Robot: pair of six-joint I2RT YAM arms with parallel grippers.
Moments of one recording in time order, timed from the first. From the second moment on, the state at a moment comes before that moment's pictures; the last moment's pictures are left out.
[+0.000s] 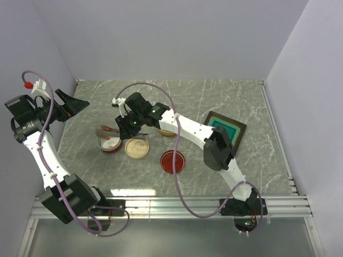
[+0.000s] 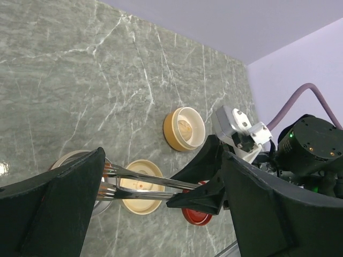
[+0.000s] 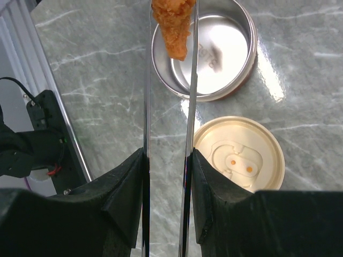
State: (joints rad) left arm 0.67 1.20 1.21 -0.55 1.08 -0.25; right arm 0.96 2.24 2.12 -0.62 -0.38 0.15
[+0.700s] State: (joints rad) left arm 0.67 1.21 1.23 -0.59 1.08 -0.20; right arm 0.97 2.29 2.06 -0.57 -0.39 0.18
